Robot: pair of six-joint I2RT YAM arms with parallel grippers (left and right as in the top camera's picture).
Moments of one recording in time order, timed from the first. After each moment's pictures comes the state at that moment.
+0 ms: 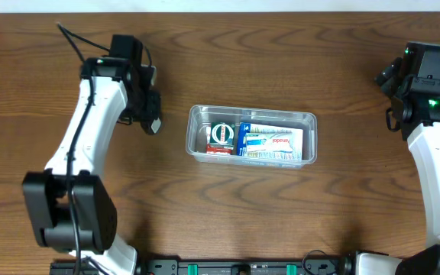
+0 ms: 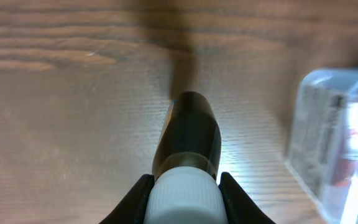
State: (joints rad) left arm -0.07 1.77 1.50 -1.13 0.02 -0.01; right arm -0.11 1.46 1.26 -0.65 0.43 0.63
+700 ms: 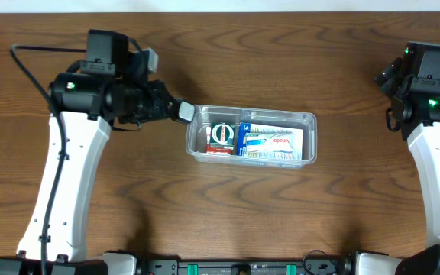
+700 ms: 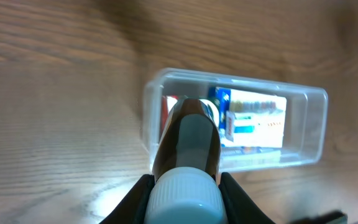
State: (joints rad) left arm -0.13 1.50 1.55 -1.19 0.37 -0.26; right arm -0.11 1.46 1.26 -0.65 0.43 0.63
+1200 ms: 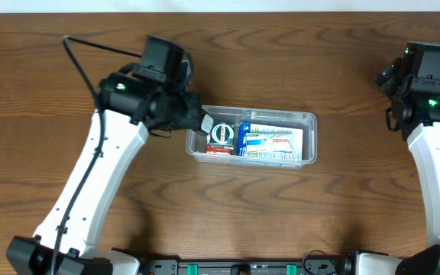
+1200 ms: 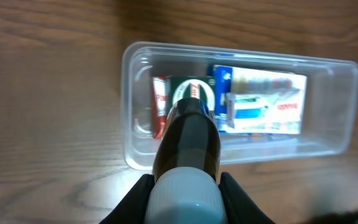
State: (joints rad) left arm -0.37 1.54 1.55 -1.19 0.17 -0.39; right arm -0.11 1.46 1.26 -0.65 0.43 0.63
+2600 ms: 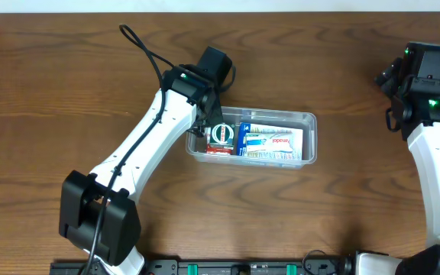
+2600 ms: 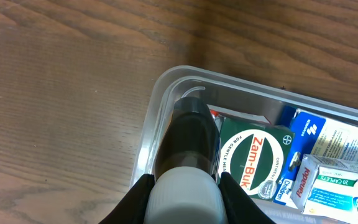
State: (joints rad) left arm -0.50 1.79 1.55 -1.11 -0.15 -0.65; right arm -0.11 1.46 1.26 -0.65 0.43 0.63
